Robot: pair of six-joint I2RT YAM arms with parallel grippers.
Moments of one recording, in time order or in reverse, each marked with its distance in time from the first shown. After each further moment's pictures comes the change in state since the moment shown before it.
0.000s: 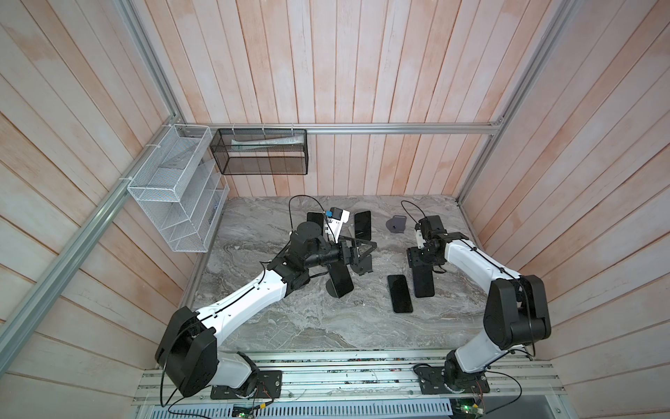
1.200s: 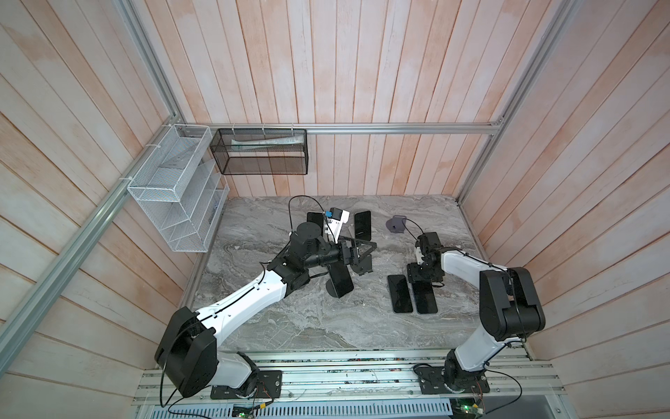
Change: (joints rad) left arm 0.000 -0.003 -0.007 0.007 0.000 -0.003; right arm -0.033 0.060 -0.195 0.152 -0.032 0.021
